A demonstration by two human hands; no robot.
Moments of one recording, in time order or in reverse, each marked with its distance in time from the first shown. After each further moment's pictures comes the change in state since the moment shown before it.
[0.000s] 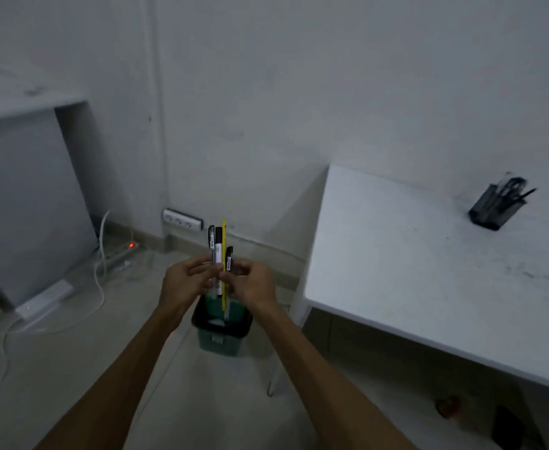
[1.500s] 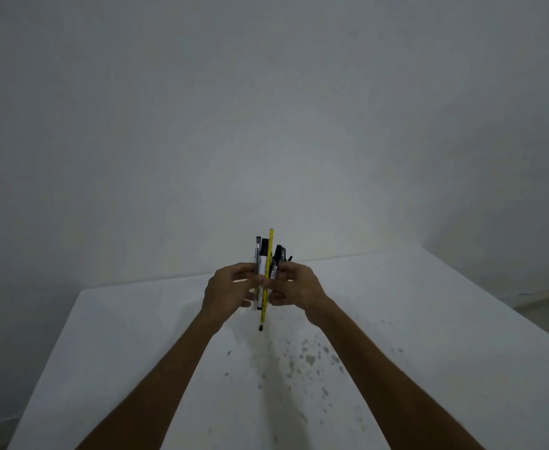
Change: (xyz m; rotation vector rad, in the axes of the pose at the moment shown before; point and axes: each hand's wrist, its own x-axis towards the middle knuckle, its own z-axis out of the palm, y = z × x) left_hand 0.074 0.208 0.594 0.148 -0.711 0.204; right_hand 0.082 -0.041 -0.622 0.183 0.479 0.049
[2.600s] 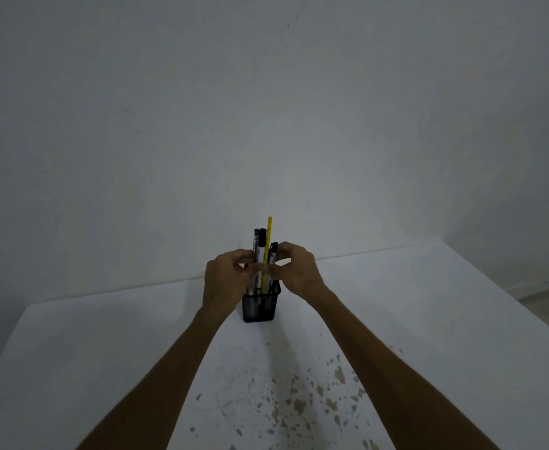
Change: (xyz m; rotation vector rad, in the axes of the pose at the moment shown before) left_hand 0.141 -0.023 0.059 0.365 0.199 0.161; right_hand 0.150 0.017 -0.049 -0.406 0.078 -0.211
